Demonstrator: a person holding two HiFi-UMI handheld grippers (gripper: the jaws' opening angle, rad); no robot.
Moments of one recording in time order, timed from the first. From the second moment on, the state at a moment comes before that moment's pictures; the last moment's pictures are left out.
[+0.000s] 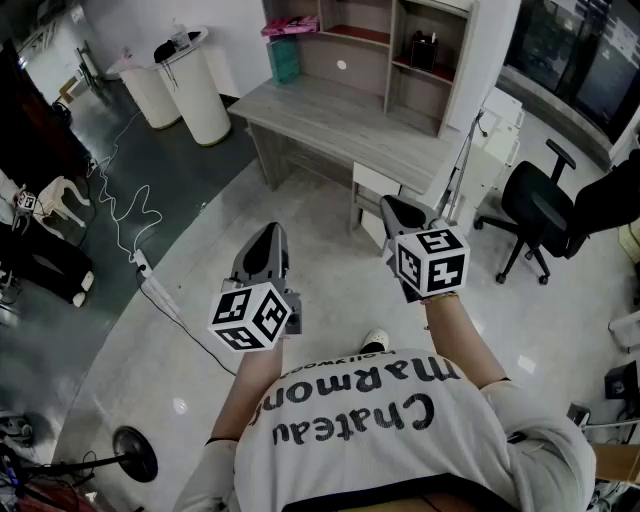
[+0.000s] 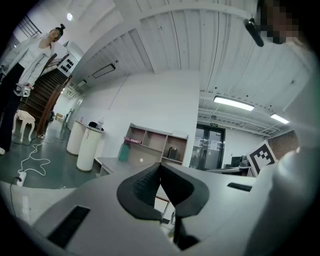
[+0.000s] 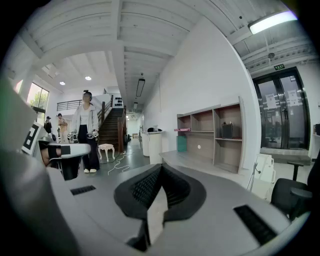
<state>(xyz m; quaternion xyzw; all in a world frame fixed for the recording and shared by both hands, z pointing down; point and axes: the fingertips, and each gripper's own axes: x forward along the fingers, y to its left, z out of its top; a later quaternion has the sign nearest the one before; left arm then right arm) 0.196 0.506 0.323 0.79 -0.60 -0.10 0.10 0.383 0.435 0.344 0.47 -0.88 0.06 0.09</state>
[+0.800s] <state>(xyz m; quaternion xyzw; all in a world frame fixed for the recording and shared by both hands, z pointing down) 0.181 0.488 0.328 0.78 -0.60 -0.10 0.11 0.373 0.416 0.353 0.46 -0.88 0.09 0.09</state>
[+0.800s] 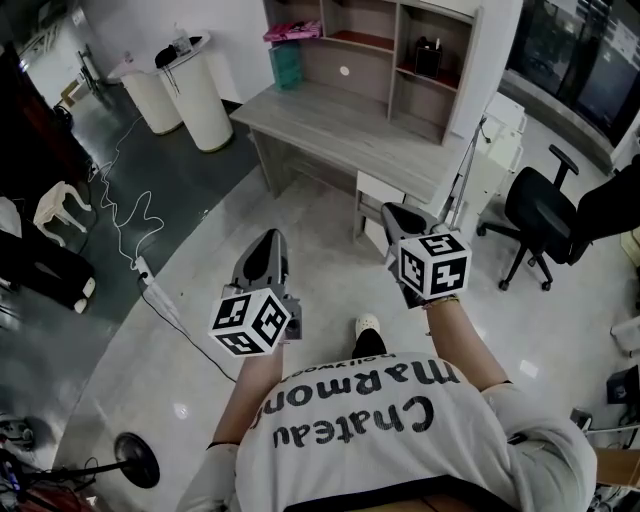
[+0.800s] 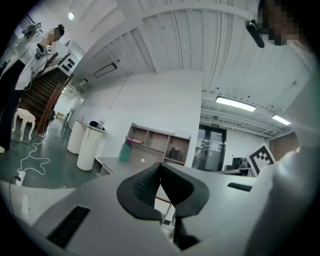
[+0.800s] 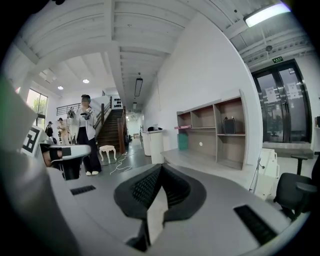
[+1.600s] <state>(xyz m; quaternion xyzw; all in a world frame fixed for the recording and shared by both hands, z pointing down) 0.145 0.305 0.316 0.77 -0.62 -0.10 0.11 0.324 0.216 0.336 0.43 -0.90 0.07 0.09</state>
